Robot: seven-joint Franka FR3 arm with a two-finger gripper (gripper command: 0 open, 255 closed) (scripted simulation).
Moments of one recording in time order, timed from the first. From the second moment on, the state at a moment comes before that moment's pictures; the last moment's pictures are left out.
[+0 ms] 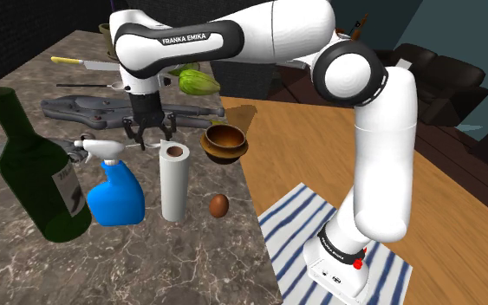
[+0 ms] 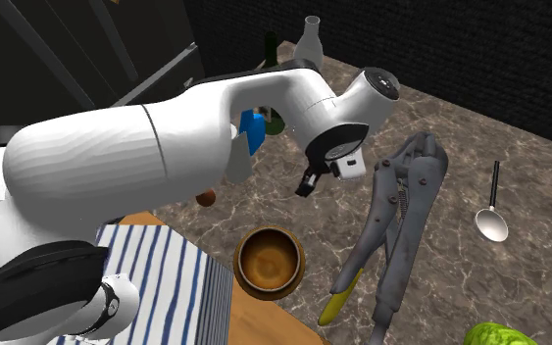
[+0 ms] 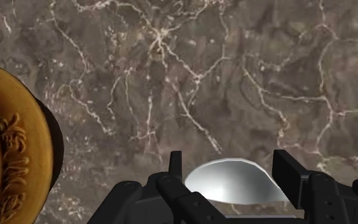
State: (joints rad) arm 0.24 0.51 0.29 -1.46 -0.03 1.70 0.94
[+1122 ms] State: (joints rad) arm 0.25 0.48 0.29 -1.26 -0.02 1.48 0.94
